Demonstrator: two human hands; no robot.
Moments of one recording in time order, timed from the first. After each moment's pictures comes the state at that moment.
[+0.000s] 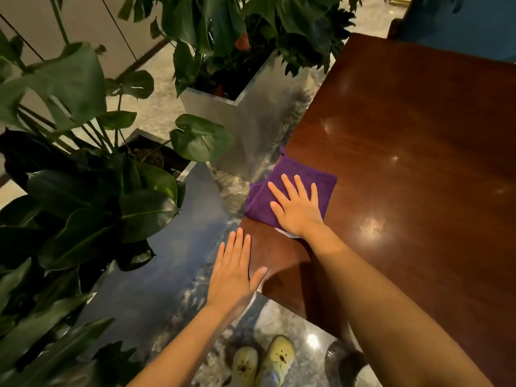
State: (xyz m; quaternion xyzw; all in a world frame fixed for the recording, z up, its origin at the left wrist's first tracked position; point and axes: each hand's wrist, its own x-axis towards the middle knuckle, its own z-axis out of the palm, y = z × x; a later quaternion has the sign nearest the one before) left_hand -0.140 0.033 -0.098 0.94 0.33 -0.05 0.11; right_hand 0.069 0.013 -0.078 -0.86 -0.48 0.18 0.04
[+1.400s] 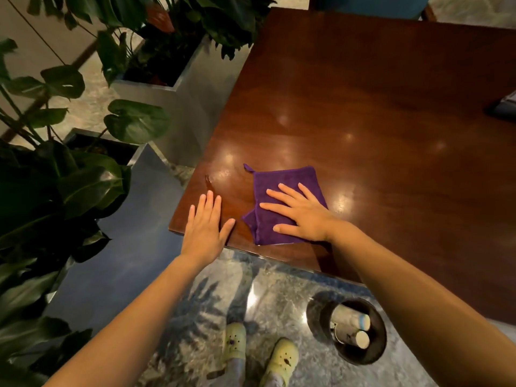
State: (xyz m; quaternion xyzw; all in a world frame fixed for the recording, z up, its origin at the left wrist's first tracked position) left_hand -0.118 0.001 -0.090 0.95 0.27 -0.06 0.14; right_hand 0.066 -0.182 -0.074 -0.77 -0.60 0.21 0.05
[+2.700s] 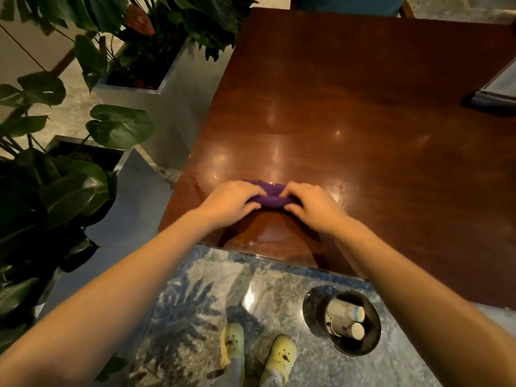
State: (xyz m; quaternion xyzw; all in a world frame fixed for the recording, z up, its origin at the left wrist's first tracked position) left_hand -0.032 -0.017 -0.019 0.99 -0.02 -0.05 0.16; right_hand 0.065 -0.201 -0.033 -0.86 -0.42 0.20 0.21
